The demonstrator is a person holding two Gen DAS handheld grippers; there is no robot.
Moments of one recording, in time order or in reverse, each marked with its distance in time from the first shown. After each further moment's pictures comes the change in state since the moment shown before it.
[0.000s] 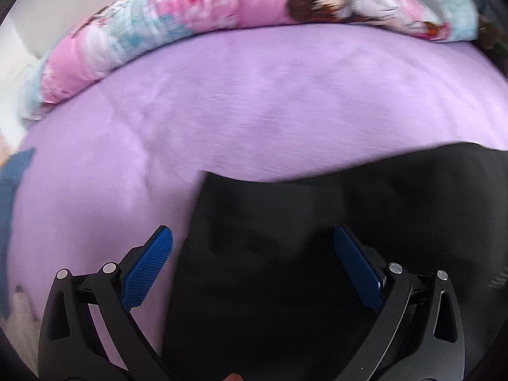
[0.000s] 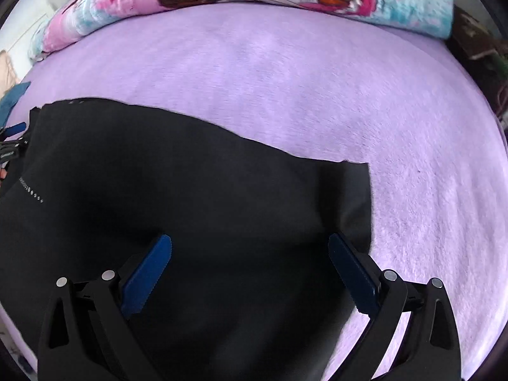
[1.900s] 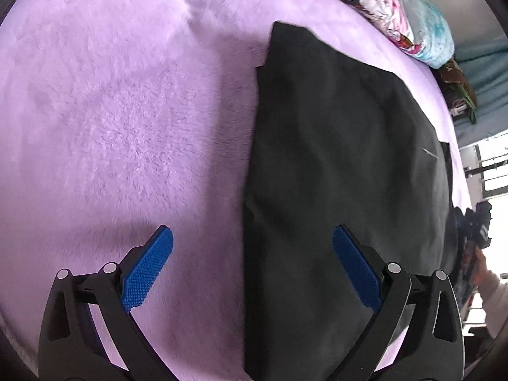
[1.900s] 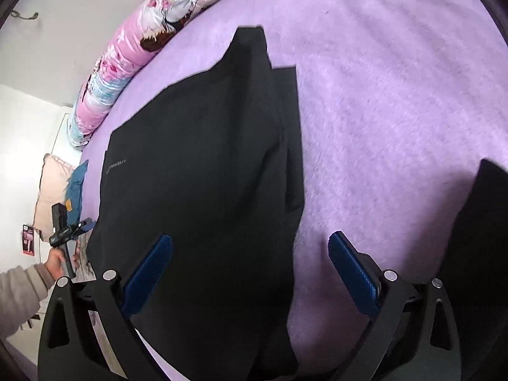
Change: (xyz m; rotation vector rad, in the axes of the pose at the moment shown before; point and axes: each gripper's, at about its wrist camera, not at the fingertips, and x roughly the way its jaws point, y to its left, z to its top) left arm -0.031 0.123 -0.126 -0.241 0.320 -0.561; right arm -0.057 -0.084 -0.170 0.481 0.056 0.453
